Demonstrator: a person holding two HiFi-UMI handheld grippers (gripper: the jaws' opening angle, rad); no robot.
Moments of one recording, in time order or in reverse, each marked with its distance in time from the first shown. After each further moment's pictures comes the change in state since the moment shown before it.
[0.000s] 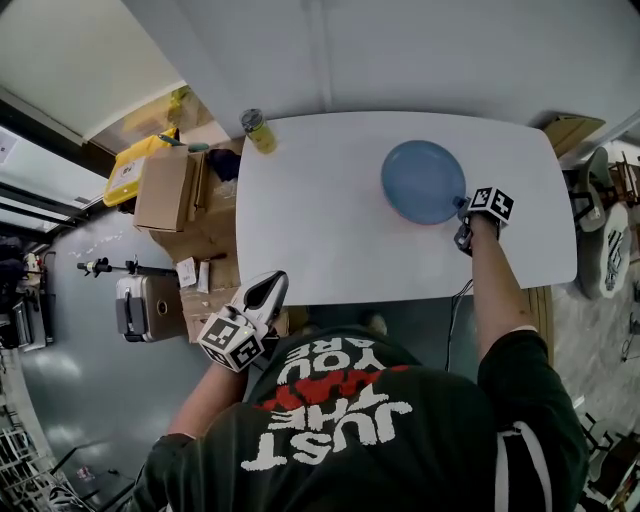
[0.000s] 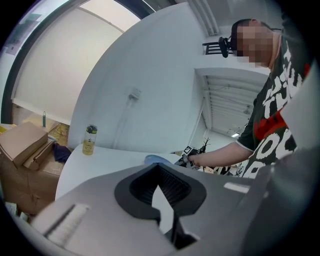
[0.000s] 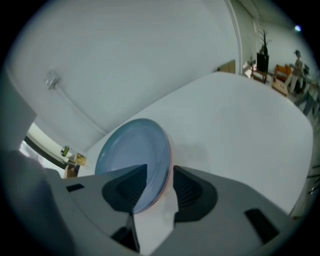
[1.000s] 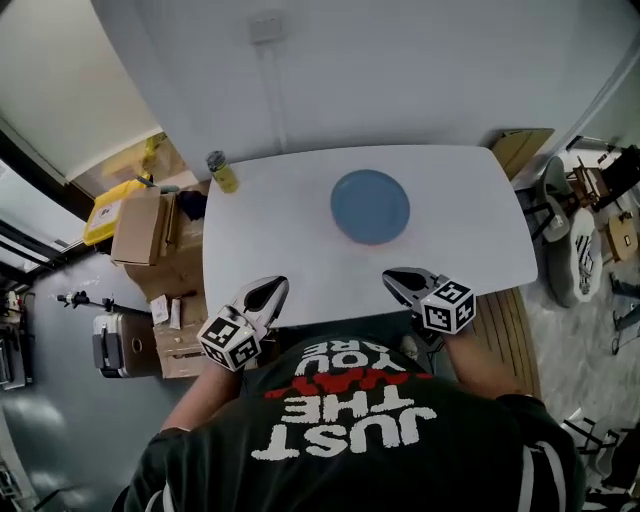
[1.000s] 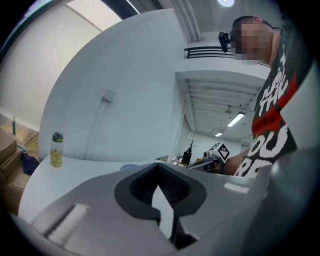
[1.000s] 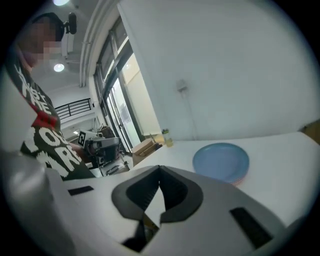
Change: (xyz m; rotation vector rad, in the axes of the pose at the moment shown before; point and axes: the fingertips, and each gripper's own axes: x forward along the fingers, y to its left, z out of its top) left arm 0.059 -0.084 0.007 0.118 -0.078 -0.181; right arm -0.213 0.141 -0.154 -0.791 -0.203 0.727
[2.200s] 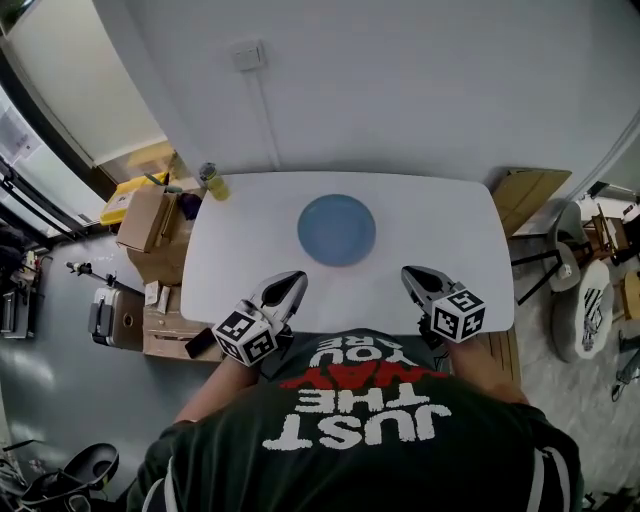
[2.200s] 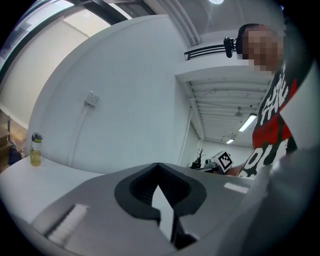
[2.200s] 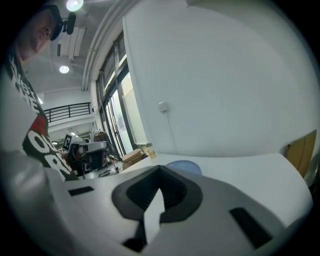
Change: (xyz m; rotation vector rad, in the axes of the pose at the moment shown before) left arm 0.151 -0.122 0.043 -0.013 -0.121 0.116; right arm -0.140 -0.144 0.052 -0.048 -0.117 -0.052
